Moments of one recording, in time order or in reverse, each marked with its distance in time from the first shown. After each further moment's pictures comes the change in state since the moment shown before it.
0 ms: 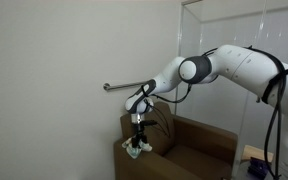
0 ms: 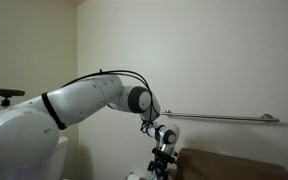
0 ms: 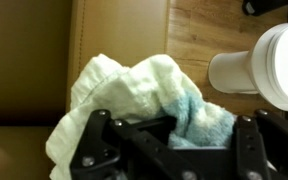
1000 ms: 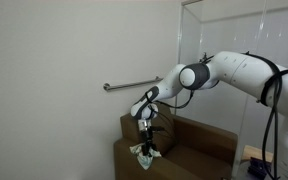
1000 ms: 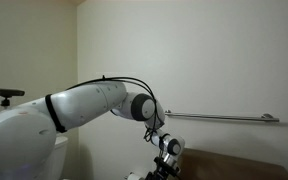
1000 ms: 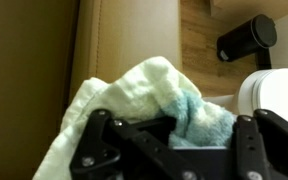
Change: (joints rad) arm -0.051 0.083 -0.006 0.020 0.004 -0.196 -0.064
